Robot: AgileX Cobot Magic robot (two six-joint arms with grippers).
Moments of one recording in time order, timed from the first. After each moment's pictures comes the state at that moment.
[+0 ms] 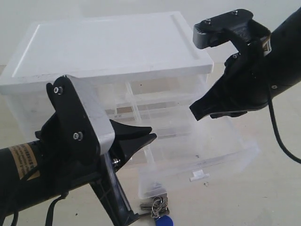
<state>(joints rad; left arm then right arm) -1.02 1.29 -0.47 -0.34 -0.42 0.65 0.61 1.34 -1.02 0.03 0.80 -0.03</state>
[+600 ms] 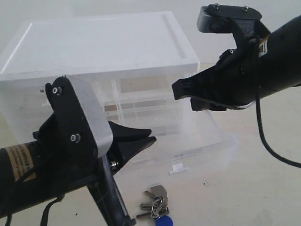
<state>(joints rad) -1.03 1.26 -0.47 -0.33 -0.37 0.65 0.62 1.31 -0.95 0.15 0.59 0.17</state>
